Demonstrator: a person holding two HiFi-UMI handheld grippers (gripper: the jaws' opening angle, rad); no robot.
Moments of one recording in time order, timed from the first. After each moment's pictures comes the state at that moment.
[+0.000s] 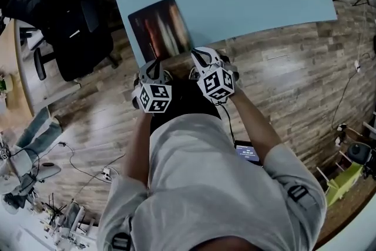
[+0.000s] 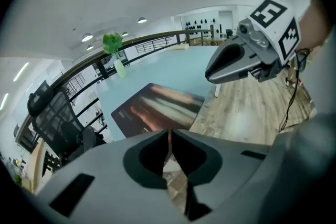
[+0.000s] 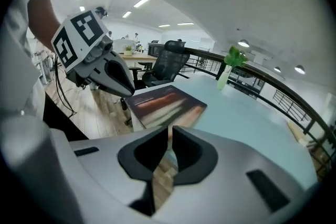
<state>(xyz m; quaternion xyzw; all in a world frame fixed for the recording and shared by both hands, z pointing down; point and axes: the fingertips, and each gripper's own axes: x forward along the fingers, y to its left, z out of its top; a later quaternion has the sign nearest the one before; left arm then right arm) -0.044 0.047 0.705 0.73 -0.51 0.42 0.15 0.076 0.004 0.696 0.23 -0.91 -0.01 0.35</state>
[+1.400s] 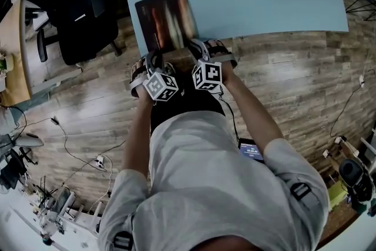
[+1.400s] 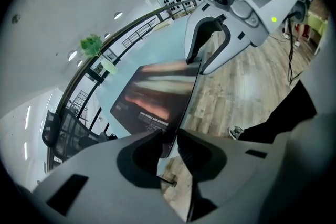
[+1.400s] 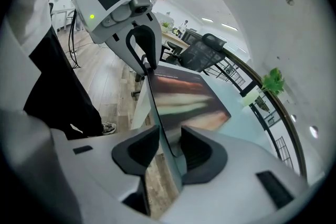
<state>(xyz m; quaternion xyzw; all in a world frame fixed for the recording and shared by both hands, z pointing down) -0.068 0.053 0.756 0.67 -0.47 0.57 0.06 0.037 0.011 0.771 0.11 -0.86 -0.21 0.44</state>
